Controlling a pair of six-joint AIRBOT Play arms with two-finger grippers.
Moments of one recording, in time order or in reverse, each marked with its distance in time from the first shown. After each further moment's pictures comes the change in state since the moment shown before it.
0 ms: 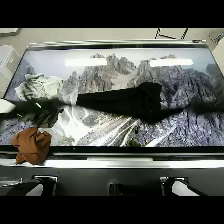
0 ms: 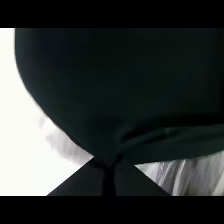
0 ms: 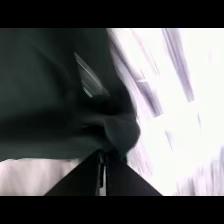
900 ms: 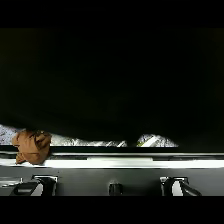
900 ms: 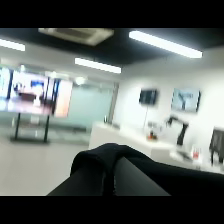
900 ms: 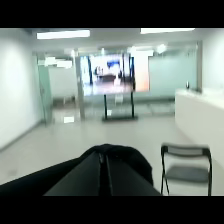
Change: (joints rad) left arm 0.006 0.337 0.568 0.029 0.351 0.035; right arm -0.001 0.495 0.687 -0.058 -0.337 0.109
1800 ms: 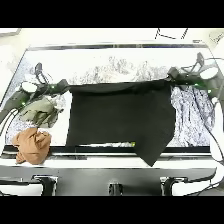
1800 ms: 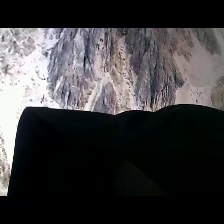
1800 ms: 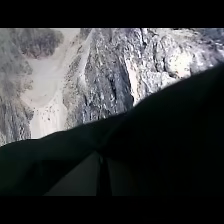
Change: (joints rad) left arm -0.043 -0.905 -0.317 -0.078 -0.077 -0.098; right arm 0.350 -0.904 -0.417 0.023 -0.139 0.156
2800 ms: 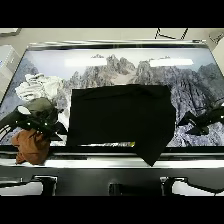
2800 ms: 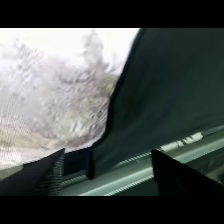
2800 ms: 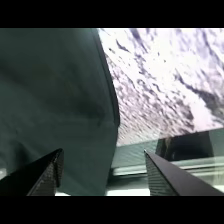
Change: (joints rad) left arm 0.221 0.089 -0.412 0.204 -0.762 0.042; right arm -0.316 0.237 -0.414 -0.341 0.638 -0.014
